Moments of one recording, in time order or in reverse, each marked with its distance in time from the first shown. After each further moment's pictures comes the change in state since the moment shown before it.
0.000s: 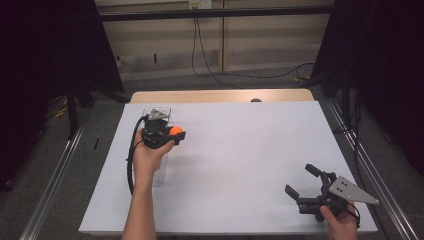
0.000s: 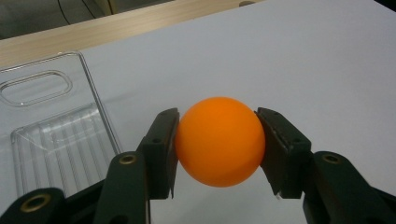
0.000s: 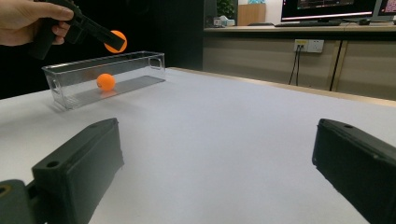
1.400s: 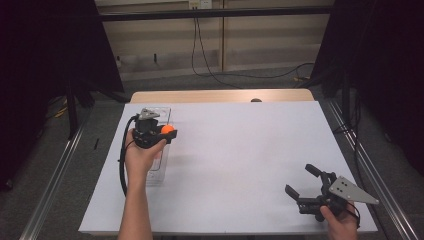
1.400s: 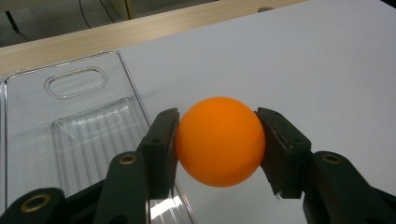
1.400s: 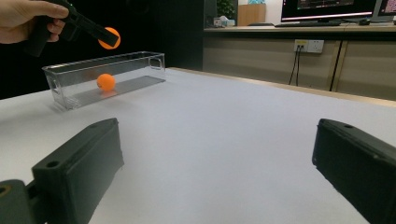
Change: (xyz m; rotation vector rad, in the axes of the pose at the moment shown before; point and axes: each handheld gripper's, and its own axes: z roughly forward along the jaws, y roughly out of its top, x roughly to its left) left arm 0.015 -0.004 -0.014 -0.022 0.047 -0.025; right arm 0.000 0.000 0.000 -0.001 0.000 0.000
